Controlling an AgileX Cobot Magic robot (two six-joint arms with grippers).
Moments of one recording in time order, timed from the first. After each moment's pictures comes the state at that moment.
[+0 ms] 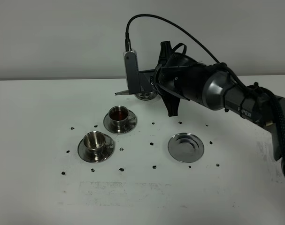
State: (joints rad) left arm -0.04 0.00 -0.46 -0.17 1.08 0.19; right arm 0.61 2.20 -1.83 -0.66 0.66 -0.64
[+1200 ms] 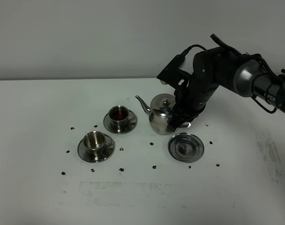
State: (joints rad) left arm -0.04 0.00 -0.46 -0.17 1.08 0.19; right arm 0.42 2.23 -1.83 0.07 0.89 -0.55
